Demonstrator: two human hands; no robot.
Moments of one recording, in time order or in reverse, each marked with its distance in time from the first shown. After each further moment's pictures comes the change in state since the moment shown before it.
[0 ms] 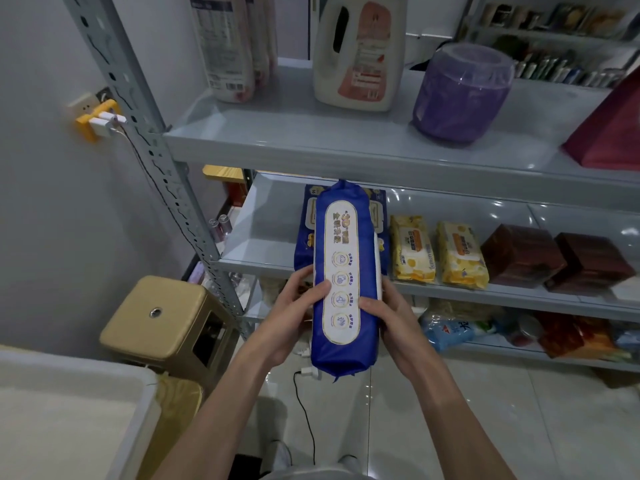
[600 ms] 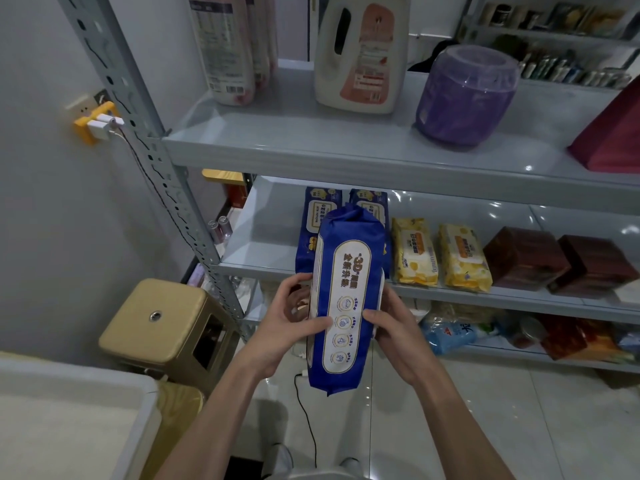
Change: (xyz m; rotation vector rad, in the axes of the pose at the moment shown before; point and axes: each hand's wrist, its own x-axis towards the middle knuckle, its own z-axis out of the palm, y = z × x) left_hand -0.003 -0.008 -0.024 0.114 -0.013 0.119; right_hand 0.009 0.014 -0.008 0.027 -0.032 -0.019
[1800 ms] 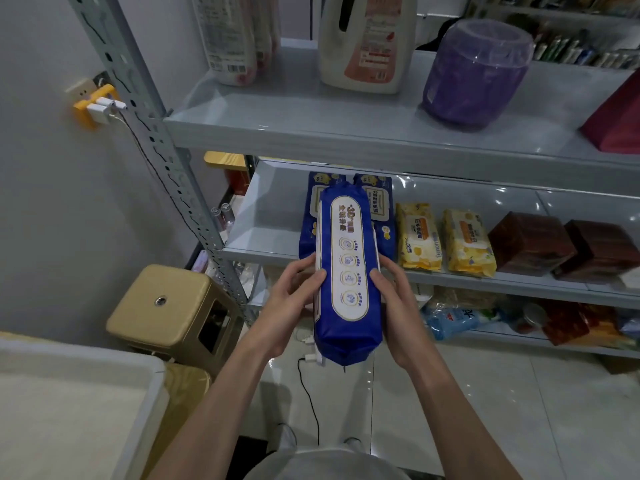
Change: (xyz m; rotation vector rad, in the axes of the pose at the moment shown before) left_hand -0.002 0.009 0.010 -0.034 0.081 -0.039; right_hand -0.005 -0.004 0.020 0.048 0.133 -0.045
